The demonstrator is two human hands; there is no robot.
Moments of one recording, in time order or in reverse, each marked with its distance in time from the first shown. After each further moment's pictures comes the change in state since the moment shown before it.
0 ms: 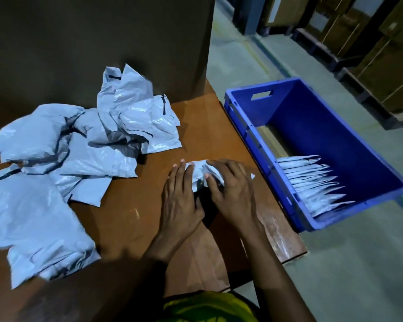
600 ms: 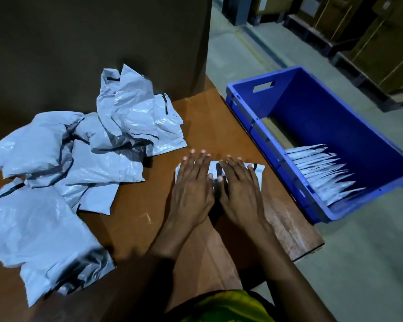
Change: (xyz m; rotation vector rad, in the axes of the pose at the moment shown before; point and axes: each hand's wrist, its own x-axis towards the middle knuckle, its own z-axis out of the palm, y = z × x) left_hand 0.036 -0.007 -0.016 0.054 -0.081 0.210; right_hand -0.015 -0.003 0.019 -0.159 -0.170 0.142
